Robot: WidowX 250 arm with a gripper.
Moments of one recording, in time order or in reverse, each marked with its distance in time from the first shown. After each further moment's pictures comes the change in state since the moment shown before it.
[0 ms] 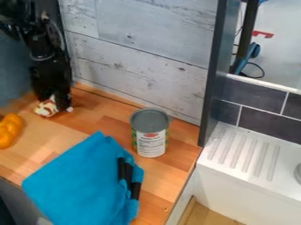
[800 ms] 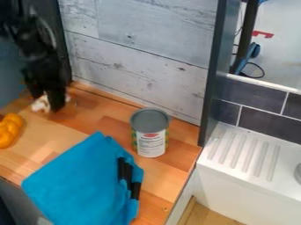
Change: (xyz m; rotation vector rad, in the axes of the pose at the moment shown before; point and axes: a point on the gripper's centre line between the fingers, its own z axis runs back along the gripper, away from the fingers) arm -0.013 -0.006 0.016 -0.039 -0.049 0.085
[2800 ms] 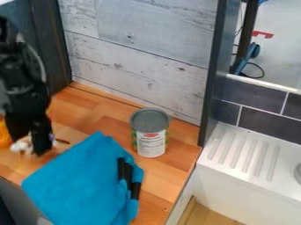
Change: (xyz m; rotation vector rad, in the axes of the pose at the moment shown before) arm -0.088 -0.049 0.000 -0.038 0.153 -0.017
